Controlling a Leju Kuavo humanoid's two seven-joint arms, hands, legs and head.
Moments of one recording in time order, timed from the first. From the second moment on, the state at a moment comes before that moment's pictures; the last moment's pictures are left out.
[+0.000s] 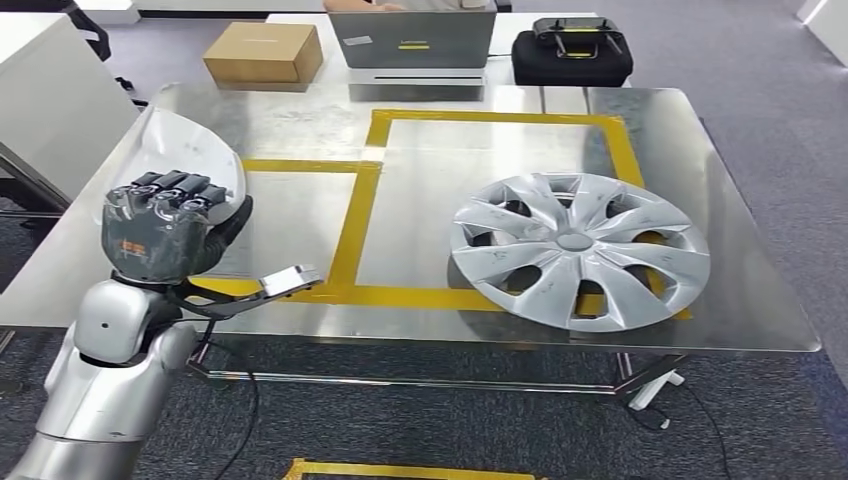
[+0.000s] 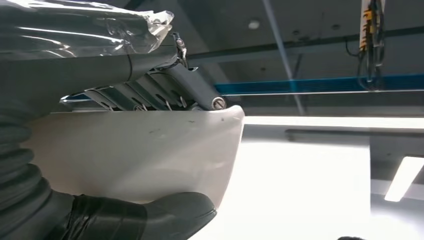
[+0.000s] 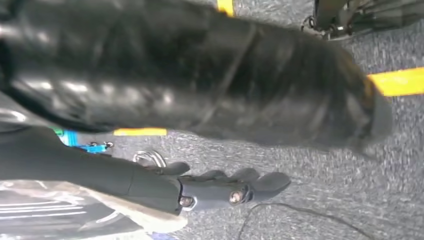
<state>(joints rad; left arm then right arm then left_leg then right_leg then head) -0.34 0.03 -0.24 -1.40 -1.48 0.70 -0.20 -0.05 0.10 -0.69 -0.20 0.97 -0.16 0.30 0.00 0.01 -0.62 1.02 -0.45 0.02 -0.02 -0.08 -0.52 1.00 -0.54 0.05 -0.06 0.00</state>
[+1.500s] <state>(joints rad) -0.74 -0.09 -0.51 -0.53 -1.19 0.52 -0.25 -0.06 0.10 -0.71 -0.20 1.04 -0.09 0.32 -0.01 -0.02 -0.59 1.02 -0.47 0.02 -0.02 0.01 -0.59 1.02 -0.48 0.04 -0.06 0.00</state>
